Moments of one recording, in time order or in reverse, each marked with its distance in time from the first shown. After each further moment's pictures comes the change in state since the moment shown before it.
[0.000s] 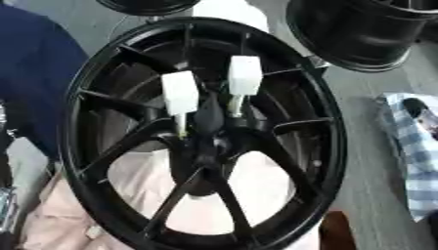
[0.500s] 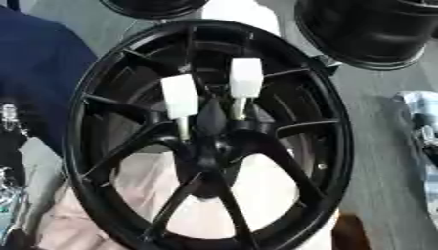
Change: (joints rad) left arm -0.007 -0.031 0.000 0.000 0.019 -0.003 0.000; right arm -0.065 0.271 -0.114 0.269 -0.167 -0.087 -0.168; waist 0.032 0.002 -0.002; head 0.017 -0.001
